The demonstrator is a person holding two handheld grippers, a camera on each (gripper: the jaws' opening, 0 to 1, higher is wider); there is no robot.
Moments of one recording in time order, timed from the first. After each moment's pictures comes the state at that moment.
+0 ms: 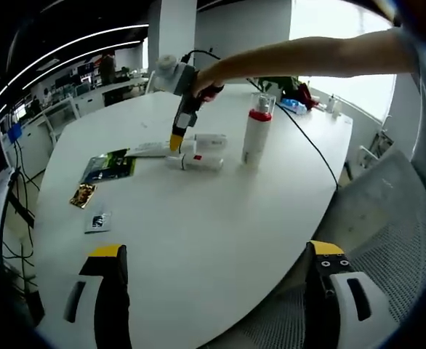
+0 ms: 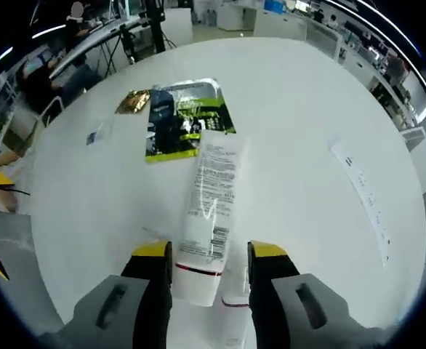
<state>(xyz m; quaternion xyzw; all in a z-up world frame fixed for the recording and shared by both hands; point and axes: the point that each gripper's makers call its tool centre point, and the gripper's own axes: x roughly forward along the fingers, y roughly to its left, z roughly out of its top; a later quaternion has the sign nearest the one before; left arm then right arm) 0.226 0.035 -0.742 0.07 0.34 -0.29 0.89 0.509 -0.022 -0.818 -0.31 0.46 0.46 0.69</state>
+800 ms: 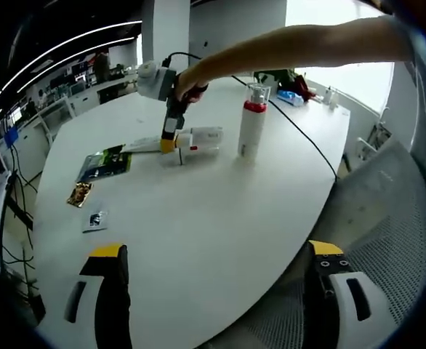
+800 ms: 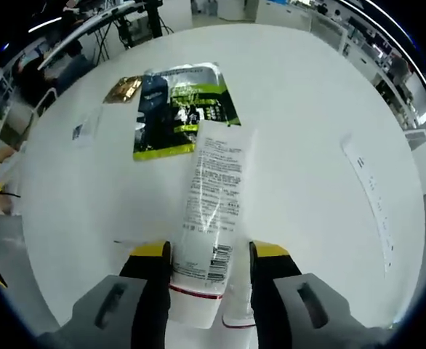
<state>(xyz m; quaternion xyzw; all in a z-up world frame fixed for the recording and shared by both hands) 0.223 0.033 -0.748 0.09 0.36 -0.30 0.88 0.513 -0.012 -0.835 -0.33 0.48 0.45 0.68</state>
